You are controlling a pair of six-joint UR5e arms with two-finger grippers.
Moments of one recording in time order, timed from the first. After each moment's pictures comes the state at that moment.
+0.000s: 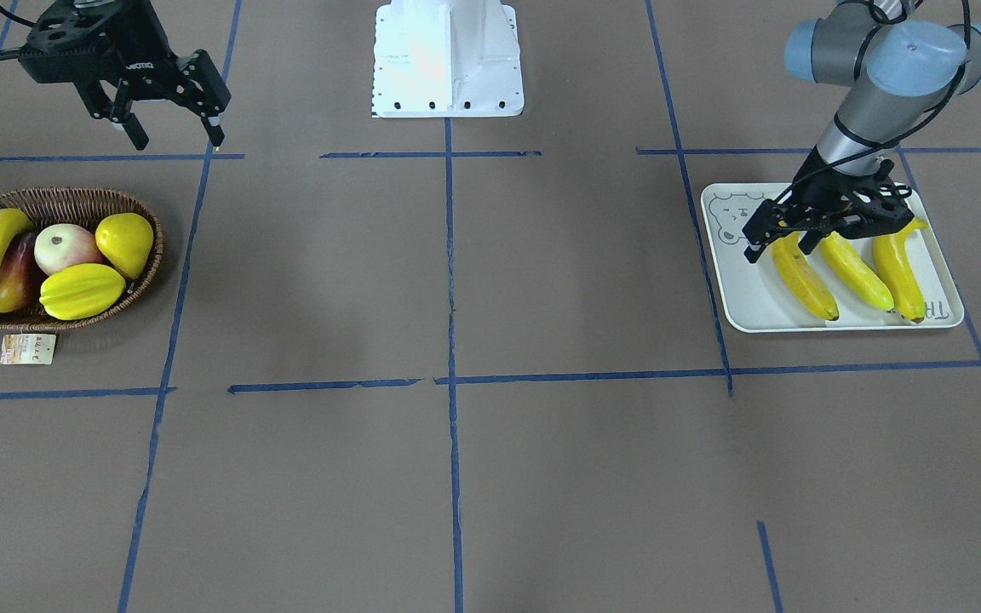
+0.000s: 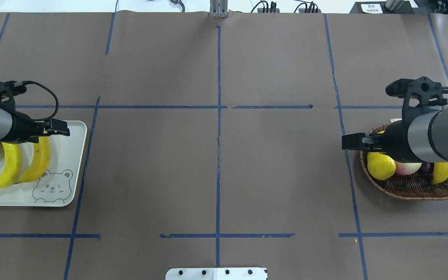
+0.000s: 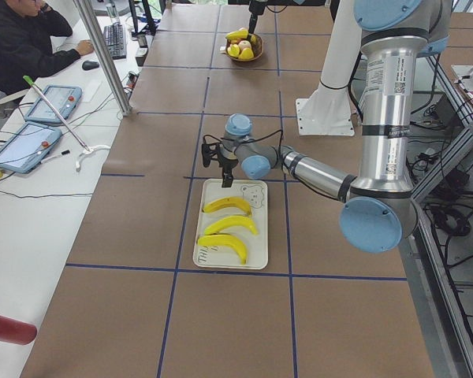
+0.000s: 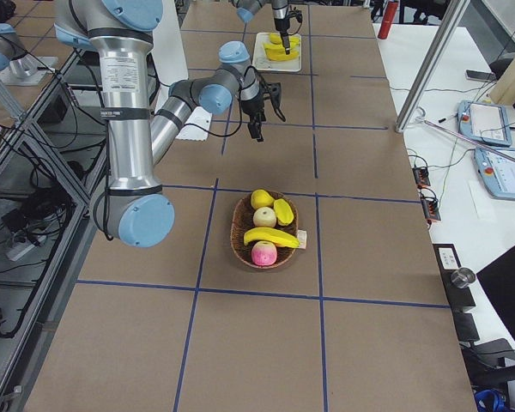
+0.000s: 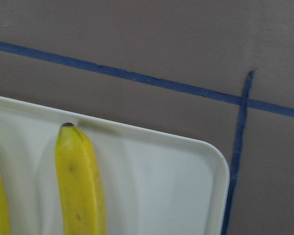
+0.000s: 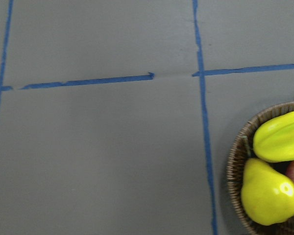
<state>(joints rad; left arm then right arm) -0.81 -1.58 -1.88 -2.10 -1.98 -1.24 0.66 -1.56 2.39 -1.58 1.79 1.16</state>
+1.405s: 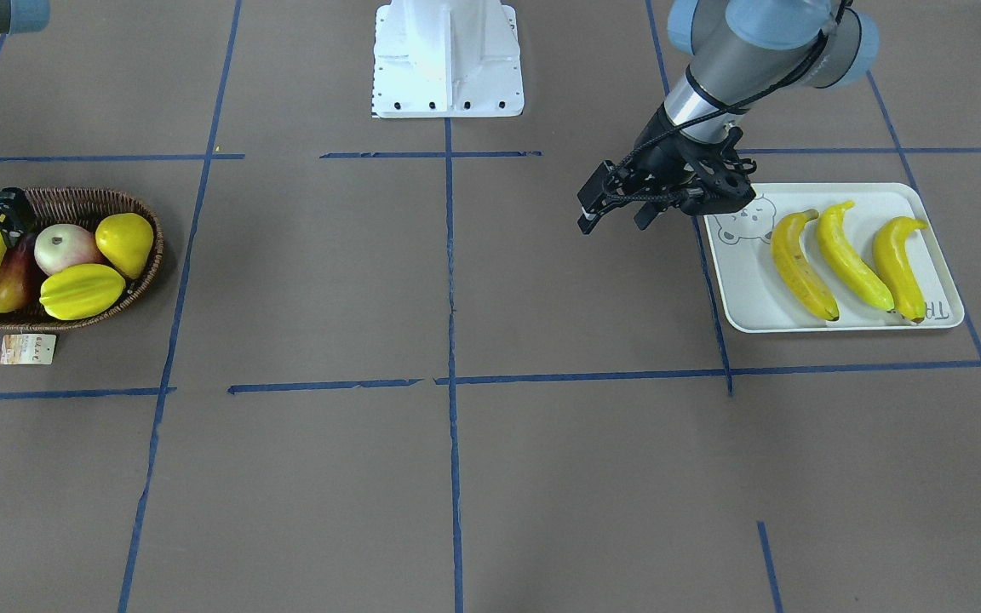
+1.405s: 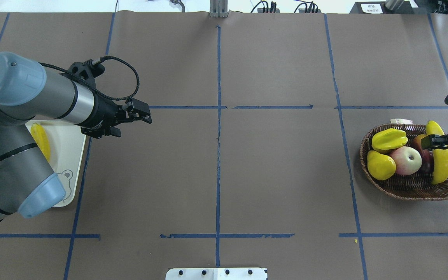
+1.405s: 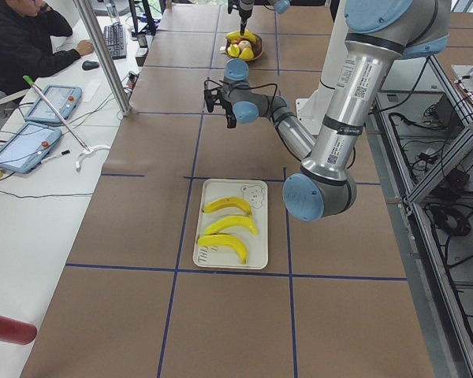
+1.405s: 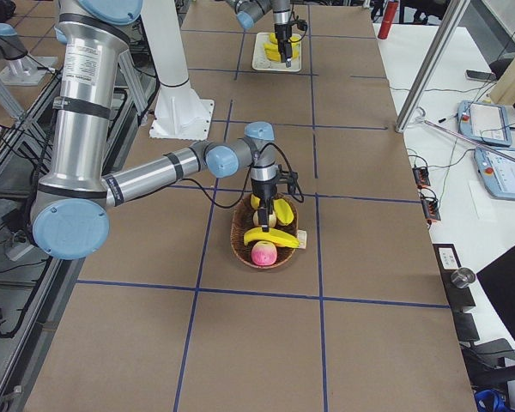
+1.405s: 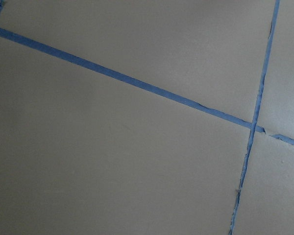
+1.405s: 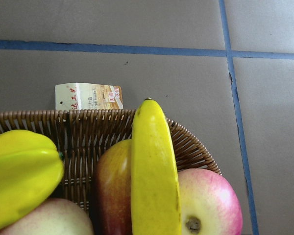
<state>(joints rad) -0.71 -1.92 -1.91 -1.95 -2.03 -1.51 0.87 -1.75 2.03 -1.51 1.78 0.87</state>
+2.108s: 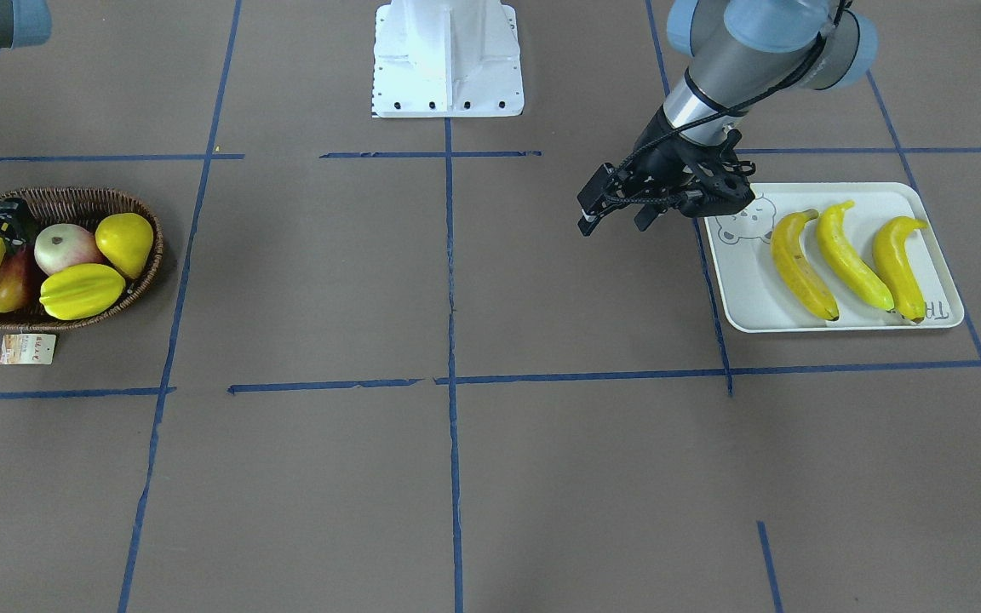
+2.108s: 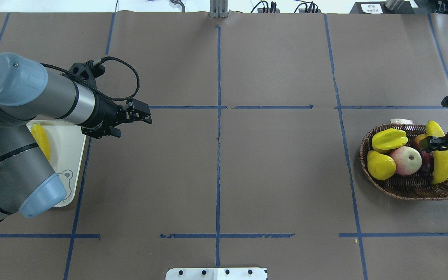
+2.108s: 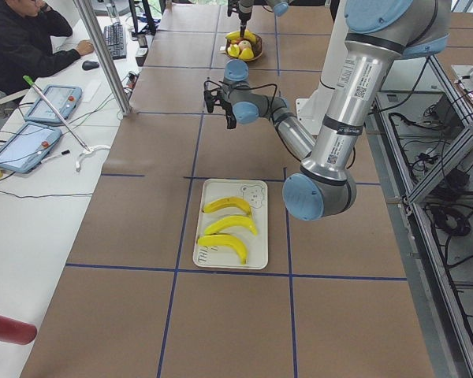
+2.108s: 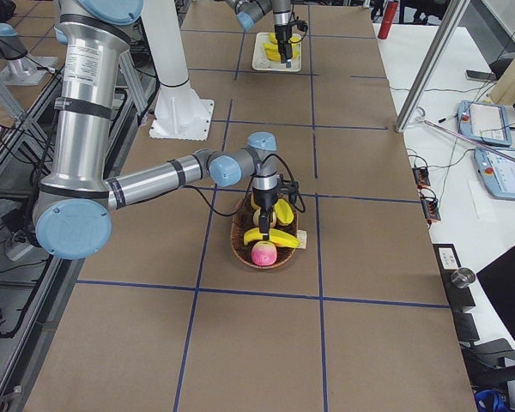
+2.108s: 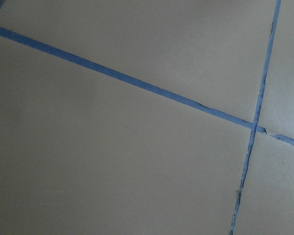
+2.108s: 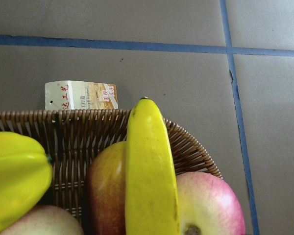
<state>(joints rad) -0.71 -1.93 -1.91 -1.95 -2.03 -1.51 0.86 -1.74 2.00 -1.50 1.79 0.87</state>
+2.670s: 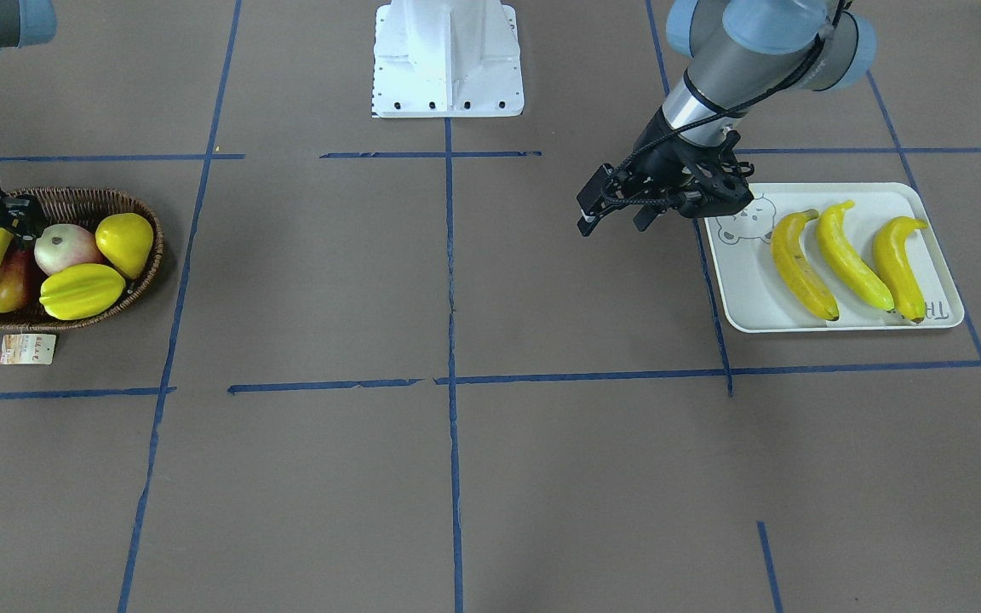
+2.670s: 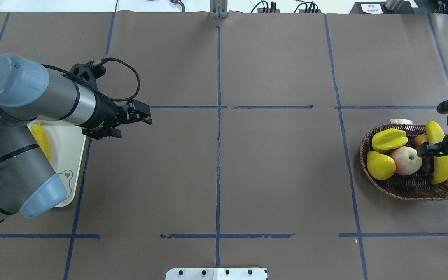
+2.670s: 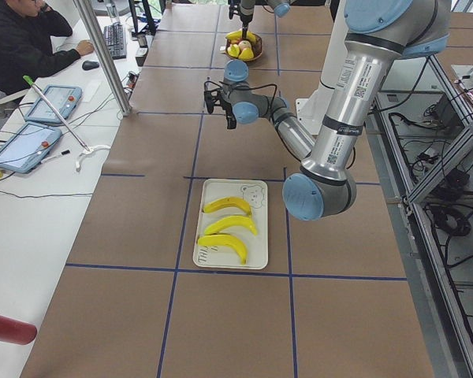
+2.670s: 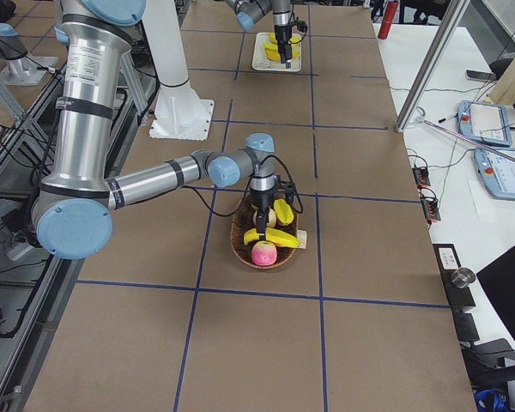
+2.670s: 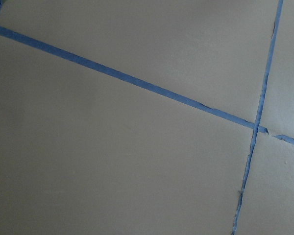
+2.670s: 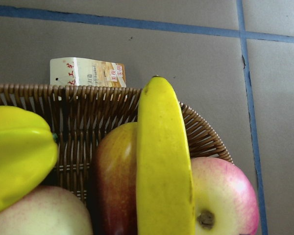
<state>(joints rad) -0.71 -1.93 -1.90 -1.95 -2.03 -1.51 0.83 -1.75 2.00 -1.50 1.80 0.87</state>
